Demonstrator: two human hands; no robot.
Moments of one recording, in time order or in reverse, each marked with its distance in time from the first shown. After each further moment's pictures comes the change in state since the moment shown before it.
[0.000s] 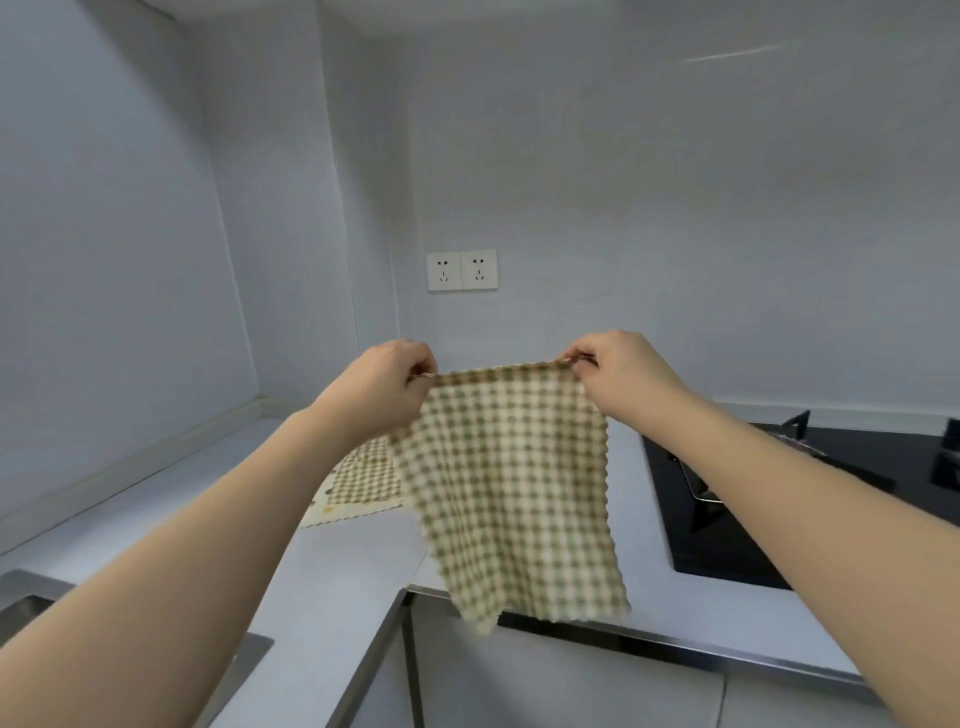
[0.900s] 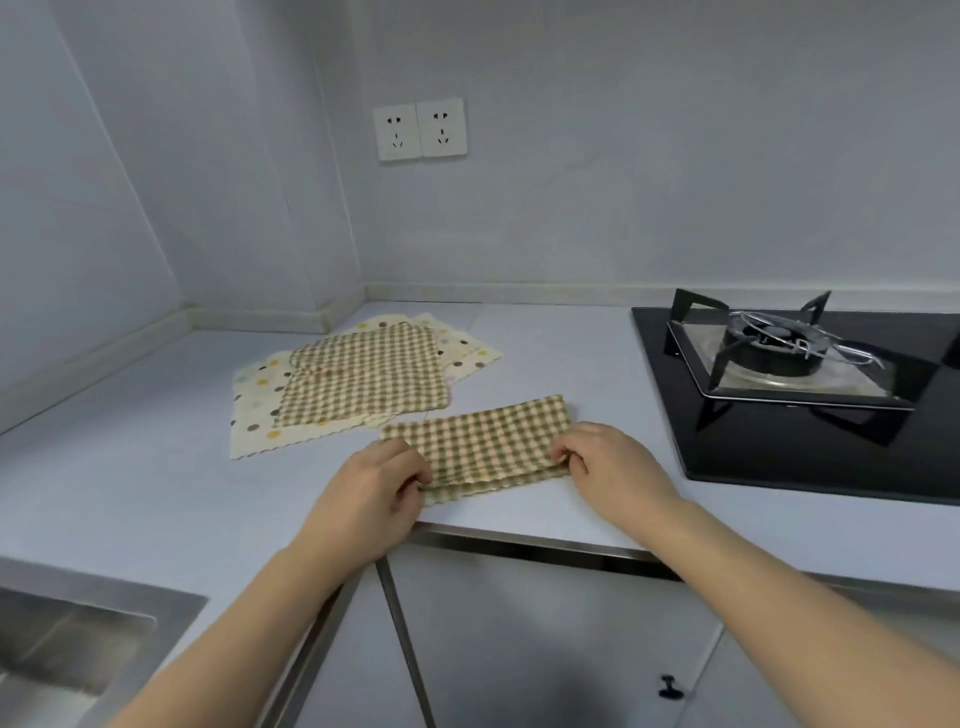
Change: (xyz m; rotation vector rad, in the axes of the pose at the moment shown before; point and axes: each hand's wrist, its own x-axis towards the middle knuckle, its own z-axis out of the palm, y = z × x) left_hand -0.105 -0.059 0.178 -0.146 -0.142 0.139; right_hand -0.084 0.125 0.159 -0.145 -0.263 -0.001
